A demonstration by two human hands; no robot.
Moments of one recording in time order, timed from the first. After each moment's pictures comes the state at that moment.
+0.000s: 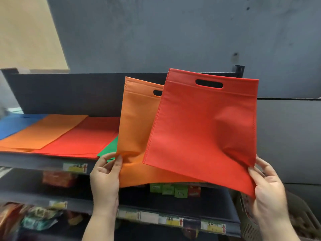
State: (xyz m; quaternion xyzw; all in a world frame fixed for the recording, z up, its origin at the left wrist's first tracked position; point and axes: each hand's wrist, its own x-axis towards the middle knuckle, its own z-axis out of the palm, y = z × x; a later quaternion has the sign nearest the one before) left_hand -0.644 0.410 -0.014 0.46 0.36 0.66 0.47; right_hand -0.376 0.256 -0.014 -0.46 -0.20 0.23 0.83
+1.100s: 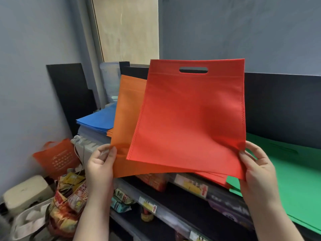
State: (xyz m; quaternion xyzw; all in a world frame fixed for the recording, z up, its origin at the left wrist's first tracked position) left_hand -0.951 0.576 -0.018 0.38 0.43 0.75 0.33; right_hand -0.648 0.541 0.009 -0.38 -0.33 0.40 0.76
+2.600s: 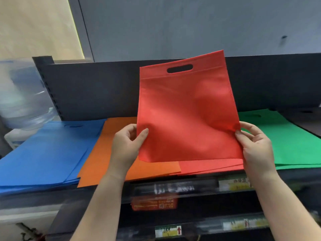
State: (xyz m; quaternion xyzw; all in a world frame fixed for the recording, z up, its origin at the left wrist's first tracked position) left_hand -0.979 0.788 0.019 0.71 0.28 0.46 0.46; right_hand -0.762 0.611 0.006 -0.55 -0.26 0.12 0.78
